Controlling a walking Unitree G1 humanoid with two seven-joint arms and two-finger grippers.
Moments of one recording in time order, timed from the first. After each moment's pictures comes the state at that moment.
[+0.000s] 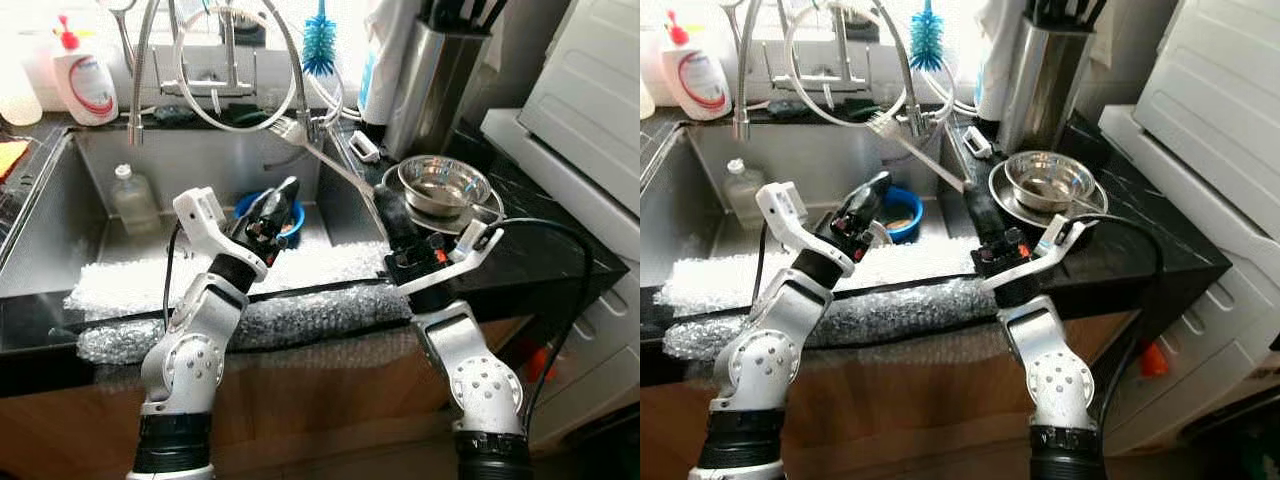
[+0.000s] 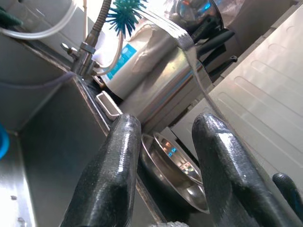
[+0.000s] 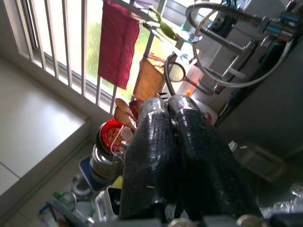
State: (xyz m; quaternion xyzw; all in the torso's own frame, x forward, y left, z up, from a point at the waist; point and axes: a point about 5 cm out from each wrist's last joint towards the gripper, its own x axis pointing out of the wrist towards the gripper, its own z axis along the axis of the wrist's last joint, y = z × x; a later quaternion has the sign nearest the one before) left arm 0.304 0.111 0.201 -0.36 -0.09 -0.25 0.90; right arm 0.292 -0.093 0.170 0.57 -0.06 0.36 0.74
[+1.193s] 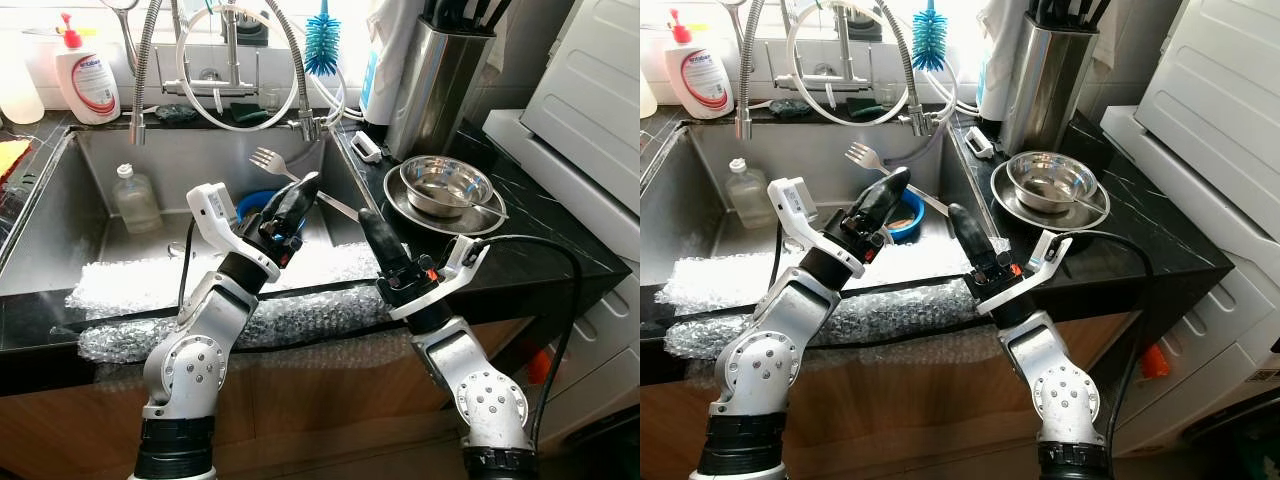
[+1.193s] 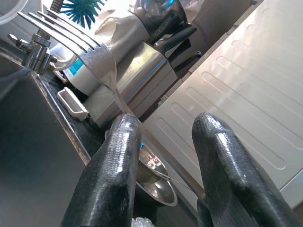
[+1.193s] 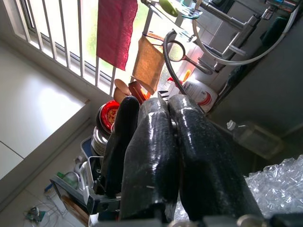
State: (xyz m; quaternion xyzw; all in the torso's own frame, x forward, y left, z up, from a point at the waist) left arm 0.294 0.098 0.212 -0.37 -0.10 -0.30 0.87; right arm 0.282 -0.094 0.157 0.56 -0.03 0.38 0.73
